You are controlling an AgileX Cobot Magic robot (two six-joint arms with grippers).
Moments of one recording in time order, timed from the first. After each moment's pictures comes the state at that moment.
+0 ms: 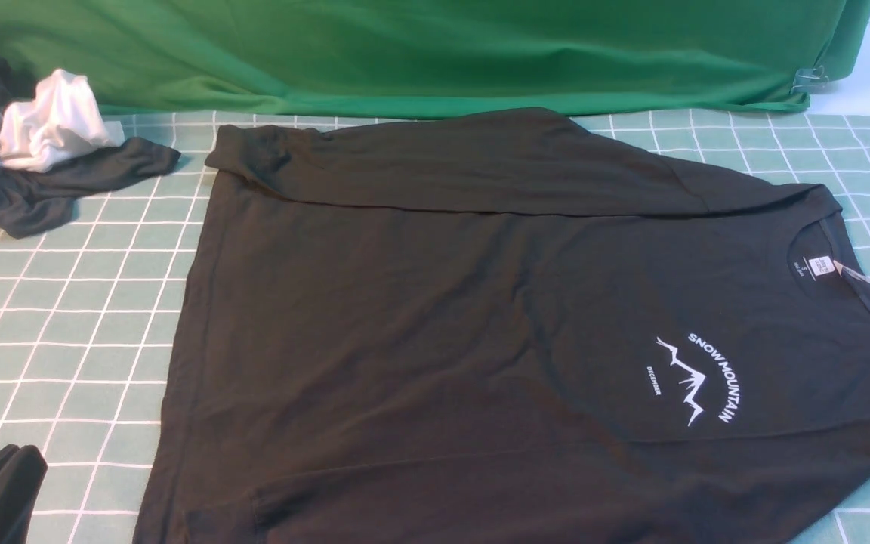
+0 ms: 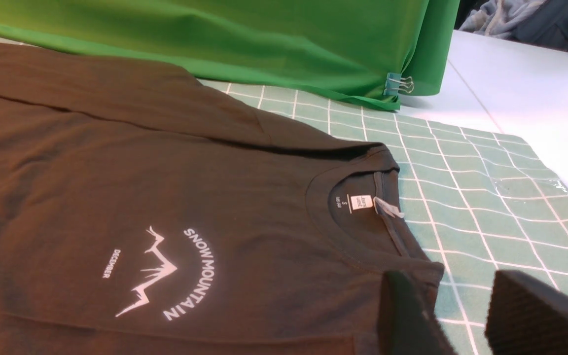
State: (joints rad) right arm 0.04 0.00 0.01 0.03 0.23 -0.14; left arm -0.06 0.00 0.00 0.00 0.24 -0.05
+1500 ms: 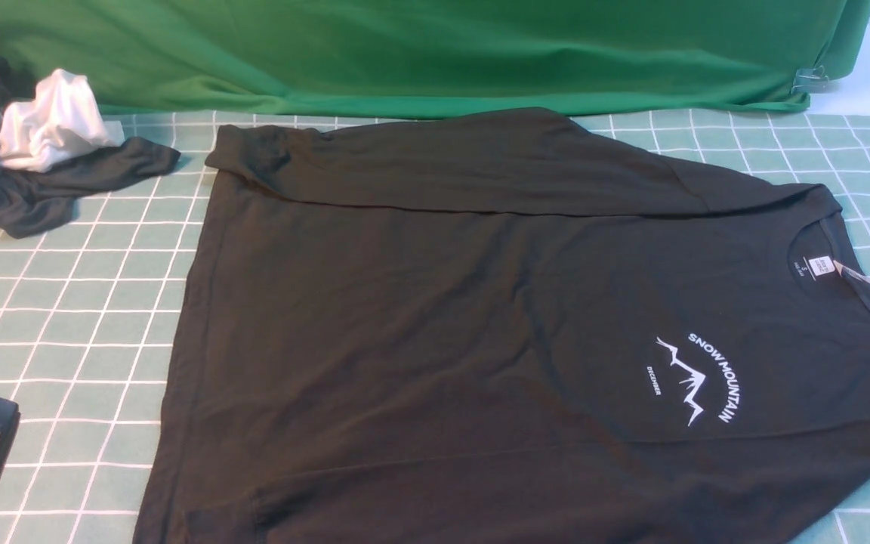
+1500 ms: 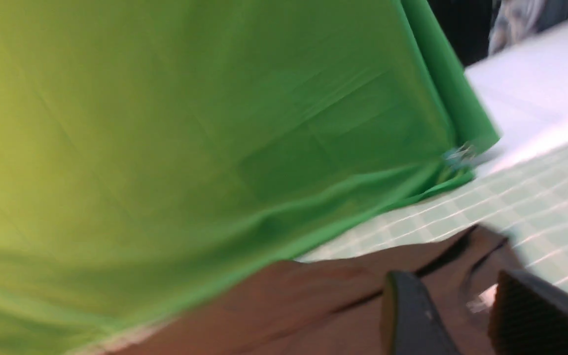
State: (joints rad) right arm 0.04 0.00 0.01 0.14 -0.04 0.48; left arm -0.06 0.00 0.00 -0.64 0.02 -0.52
